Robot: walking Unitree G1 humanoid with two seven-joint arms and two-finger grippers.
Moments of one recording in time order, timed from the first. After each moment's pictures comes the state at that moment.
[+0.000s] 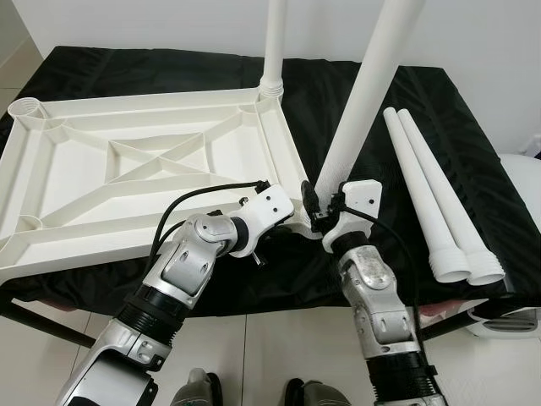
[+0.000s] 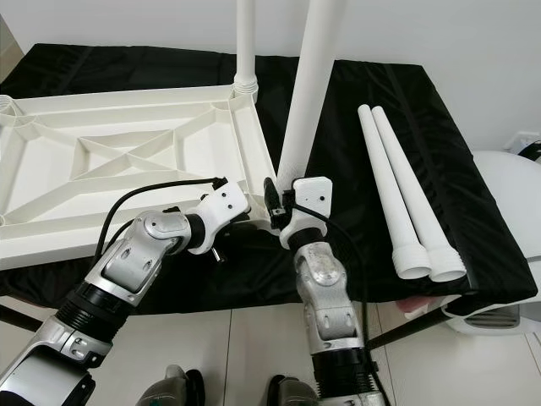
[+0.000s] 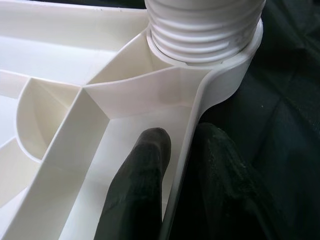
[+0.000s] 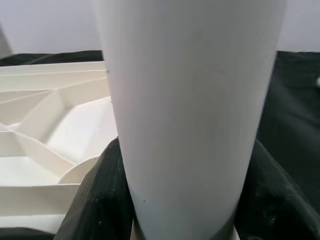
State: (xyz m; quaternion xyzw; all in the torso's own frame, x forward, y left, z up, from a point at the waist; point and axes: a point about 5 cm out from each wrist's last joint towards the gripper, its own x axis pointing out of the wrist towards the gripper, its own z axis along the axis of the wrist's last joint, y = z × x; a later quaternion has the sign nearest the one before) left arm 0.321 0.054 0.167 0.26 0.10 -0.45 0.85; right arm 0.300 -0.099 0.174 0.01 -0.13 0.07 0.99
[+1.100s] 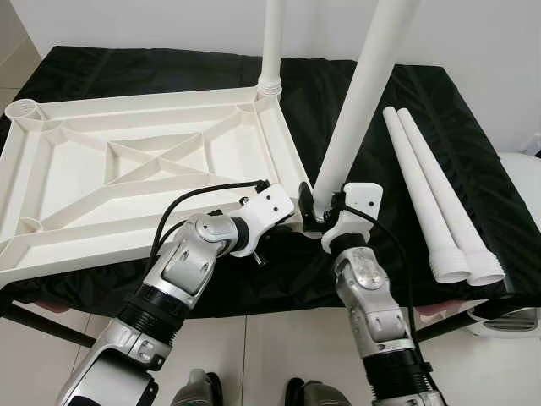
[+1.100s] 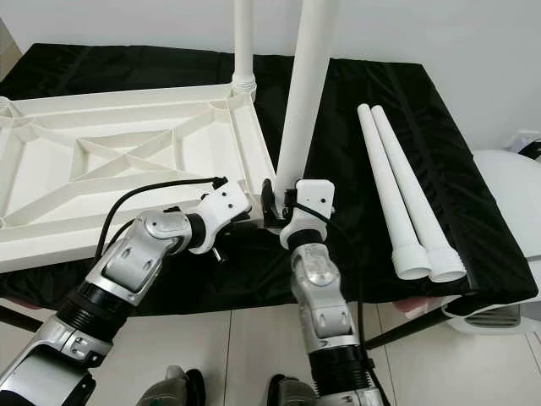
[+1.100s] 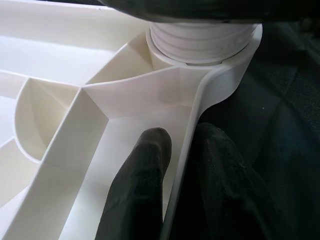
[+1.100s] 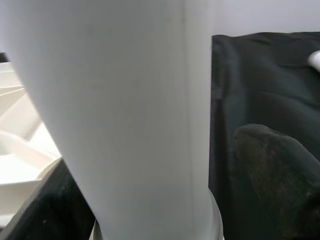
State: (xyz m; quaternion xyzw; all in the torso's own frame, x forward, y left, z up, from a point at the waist) left arm 0.322 0.055 0.167 0.26 0.10 -0.45 0.85; right arm 0.307 -0.110 0.165 0.03 -0.11 0.10 0.99
